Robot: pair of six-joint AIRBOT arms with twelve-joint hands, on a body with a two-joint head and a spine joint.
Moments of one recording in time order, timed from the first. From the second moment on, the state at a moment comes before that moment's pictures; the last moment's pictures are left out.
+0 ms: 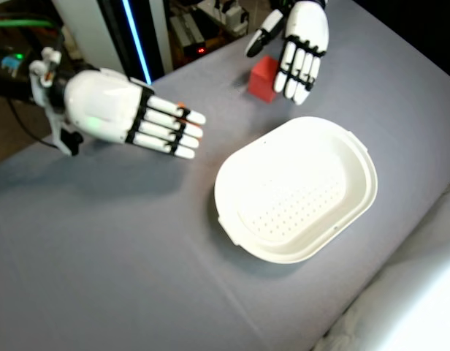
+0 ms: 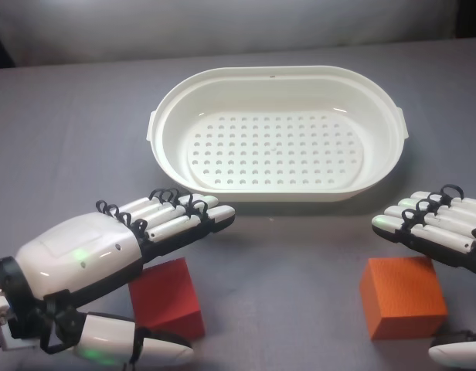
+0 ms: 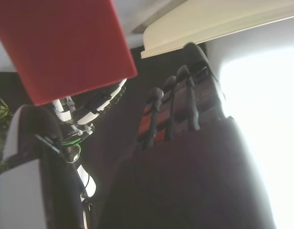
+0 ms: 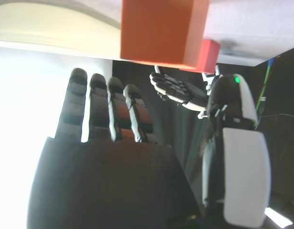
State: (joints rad) left arm 0.96 -1.02 1.07 0.19 -1.01 0.49; right arm -1.08 -0.89 0.89 0.01 0.97 -0.81
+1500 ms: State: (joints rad) left arm 0.49 -1.26 1.45 0.08 -0.65 0.62; right arm -0.60 -1.13 1.28 0.07 0.68 -0.86
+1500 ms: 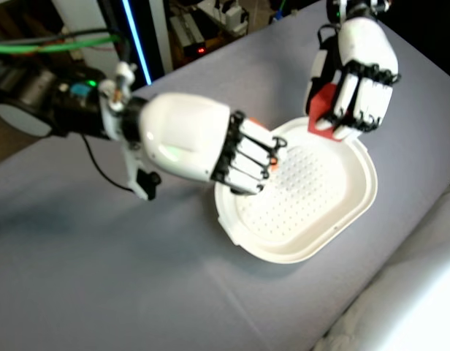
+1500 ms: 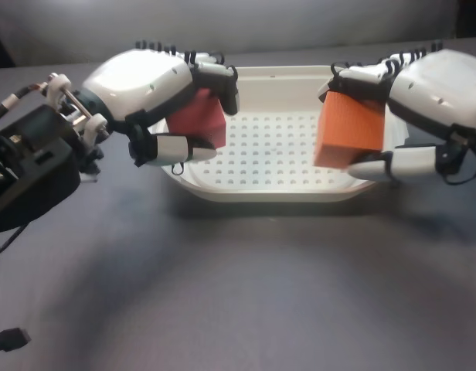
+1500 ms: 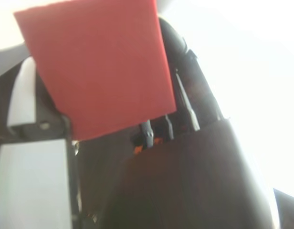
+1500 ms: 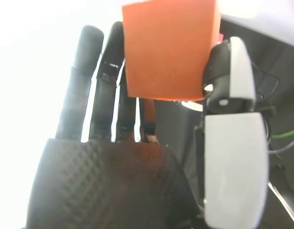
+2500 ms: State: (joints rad) left arm 0.80 -1.04 1.19 -0.07 -1.15 0.63; right arm -0.85 -0.87 0.98 0.19 1.19 -0.86
